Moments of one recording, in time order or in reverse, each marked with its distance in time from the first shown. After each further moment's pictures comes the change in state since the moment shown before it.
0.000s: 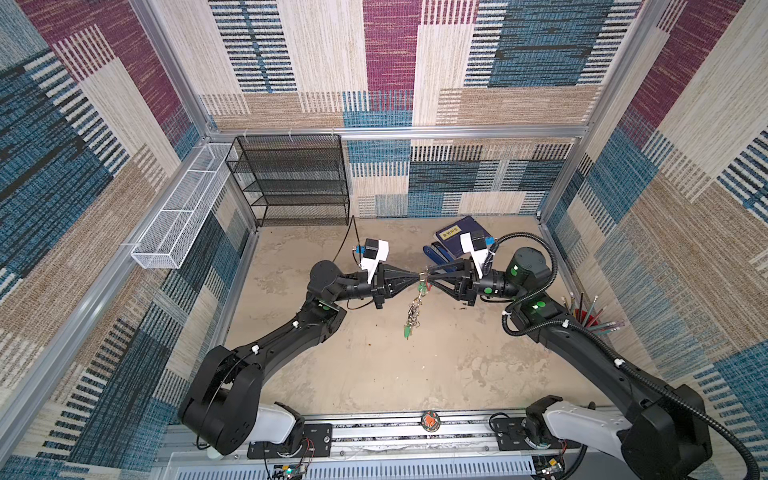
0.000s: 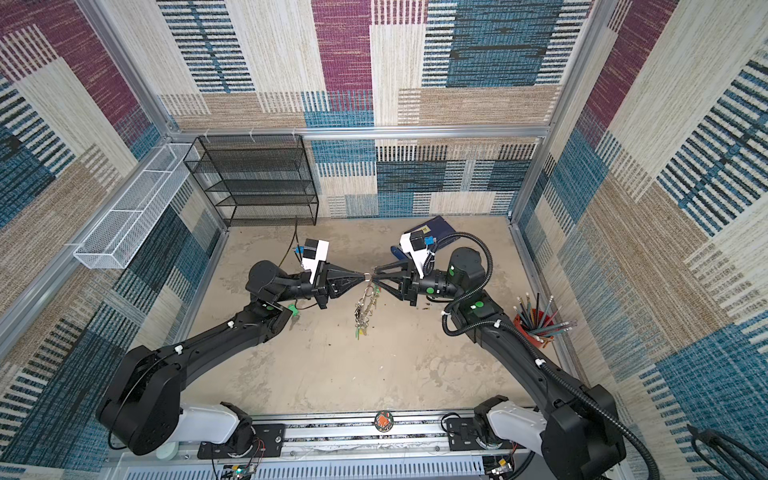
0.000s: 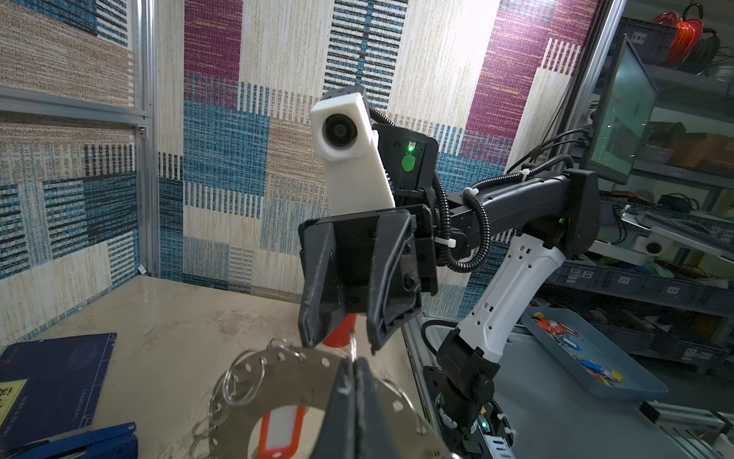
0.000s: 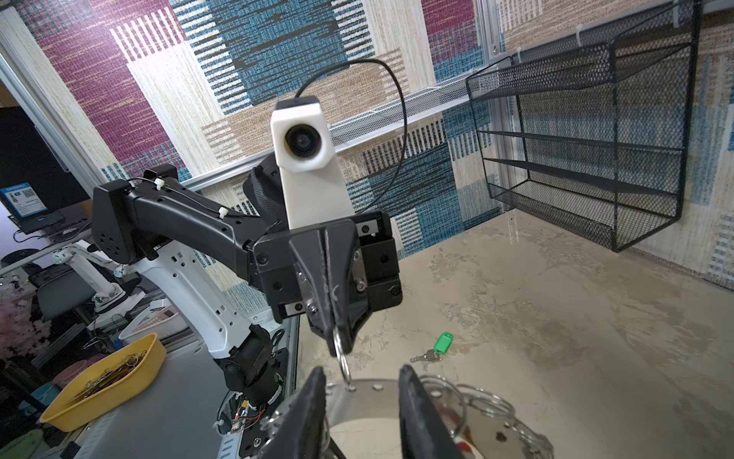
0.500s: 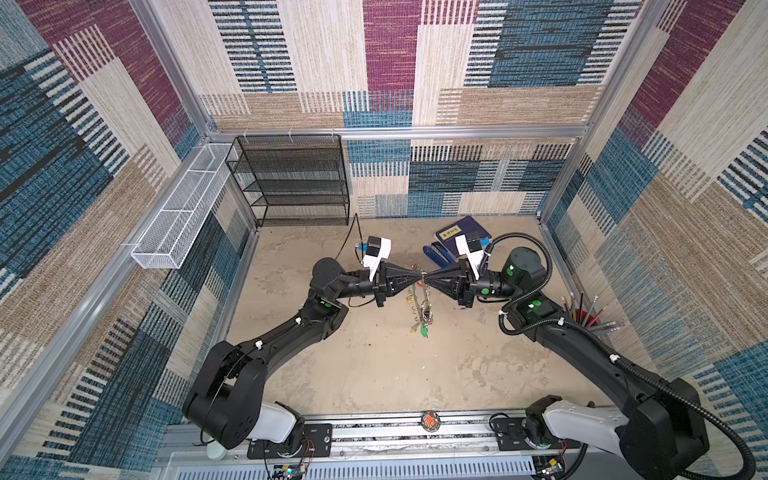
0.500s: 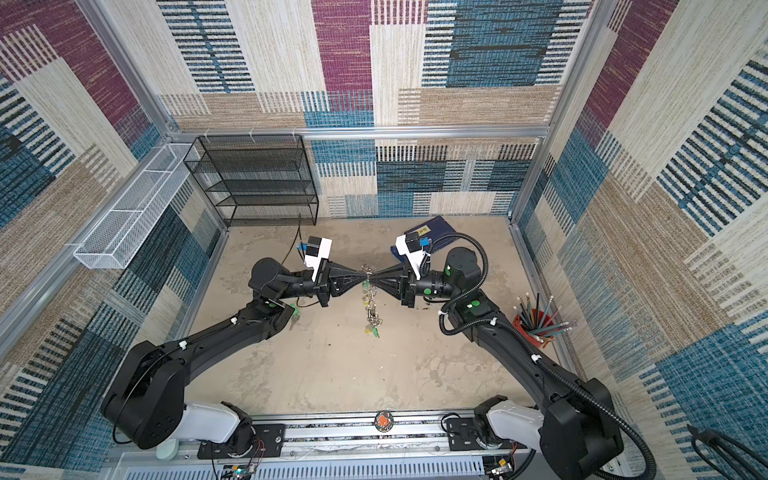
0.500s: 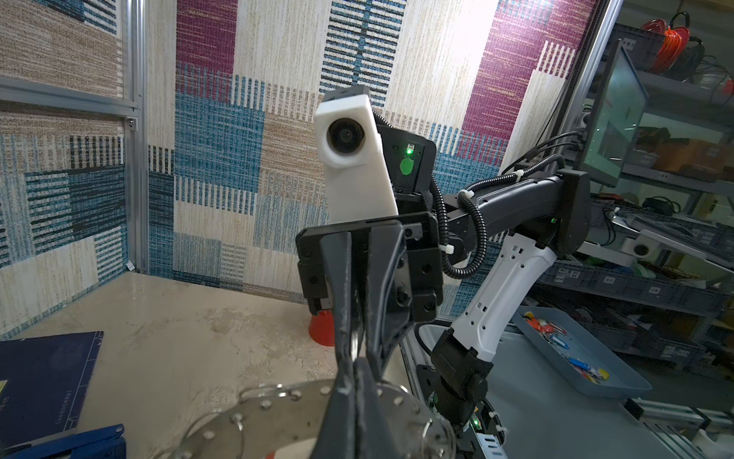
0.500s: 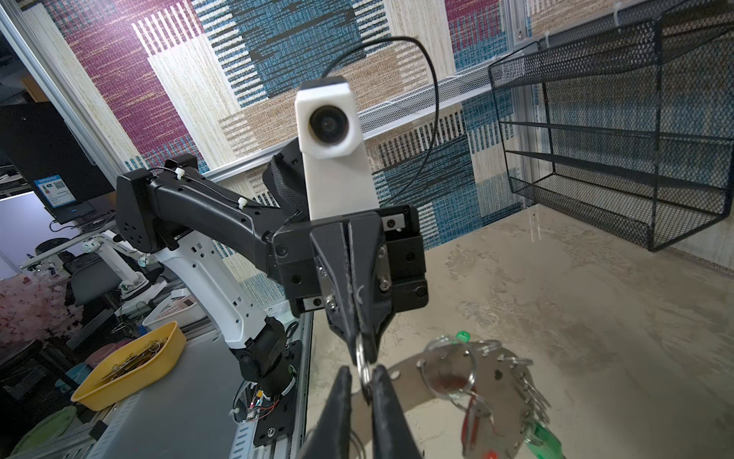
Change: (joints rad) left arm 0.000 0.030 0.023 0.003 0.027 -0.023; right arm 0.016 0.027 0.002 0.021 -0.033 0.006
